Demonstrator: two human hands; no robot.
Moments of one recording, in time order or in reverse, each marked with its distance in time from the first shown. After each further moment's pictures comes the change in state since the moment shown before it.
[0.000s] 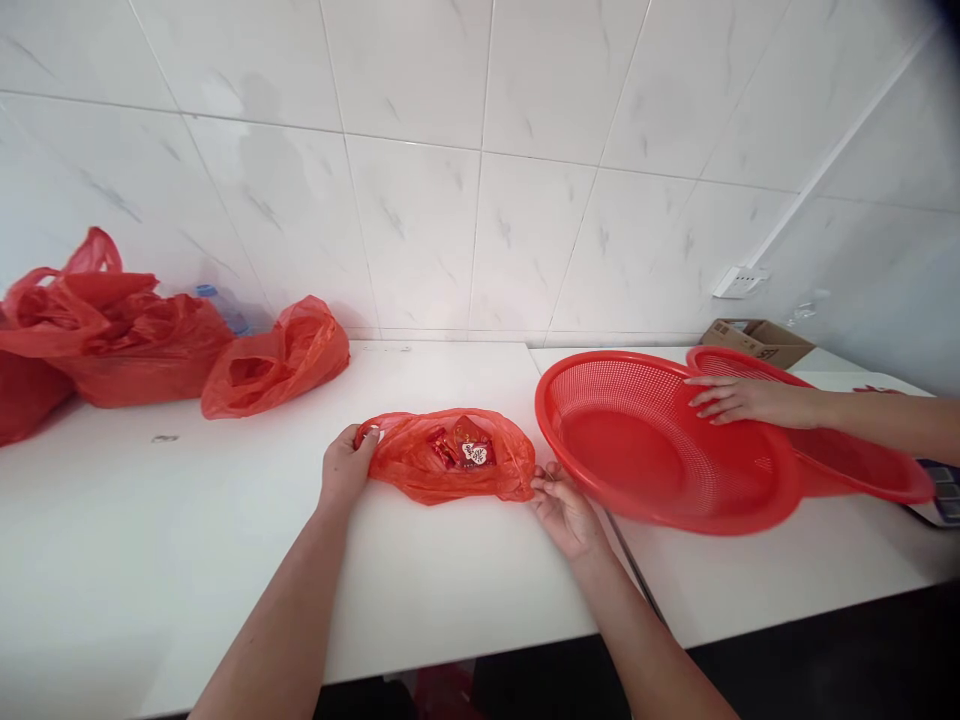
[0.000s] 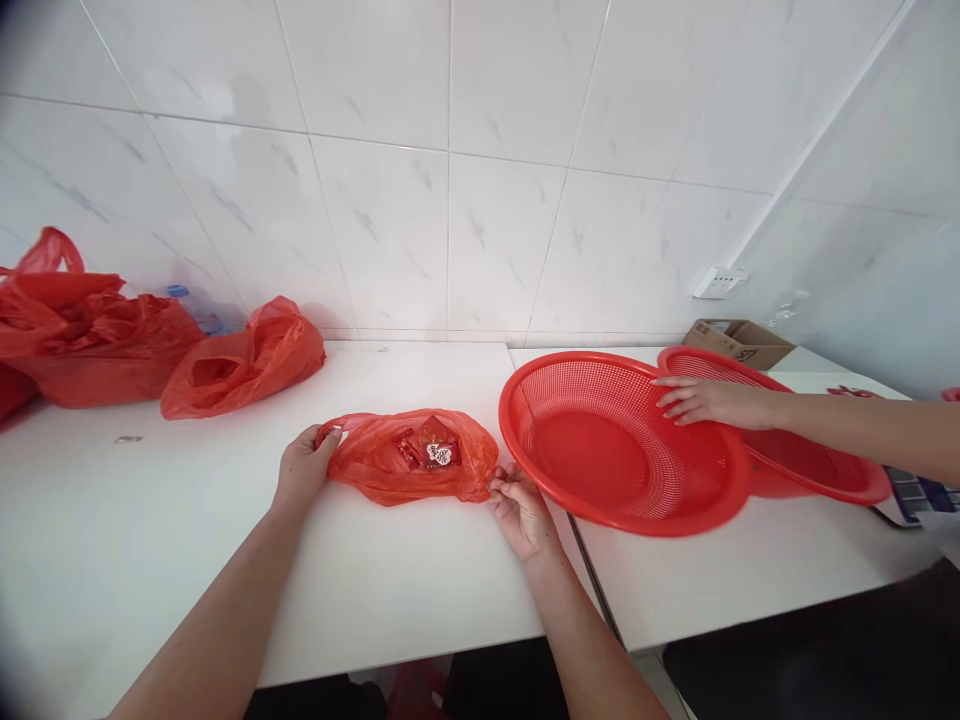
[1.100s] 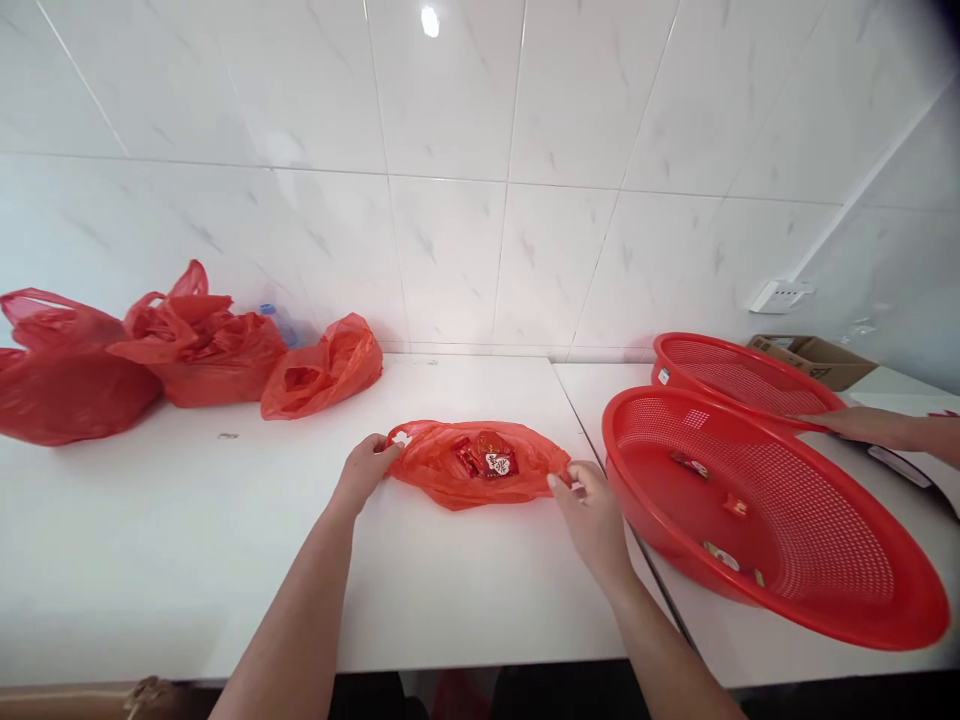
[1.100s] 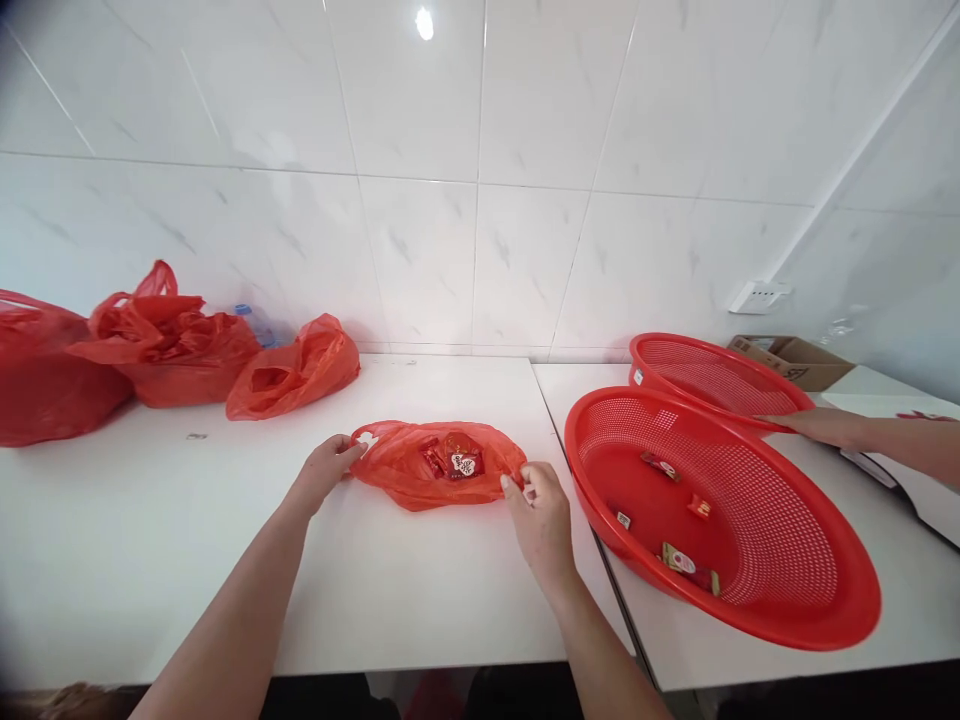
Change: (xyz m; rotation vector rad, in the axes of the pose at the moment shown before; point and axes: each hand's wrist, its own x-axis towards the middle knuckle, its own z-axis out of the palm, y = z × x) left_hand -0.005 0.019 -0.031 -0.037 -0.170 -0.161; right_hand -0.019 -0.014 0.050 -1.414 0.194 -0.592
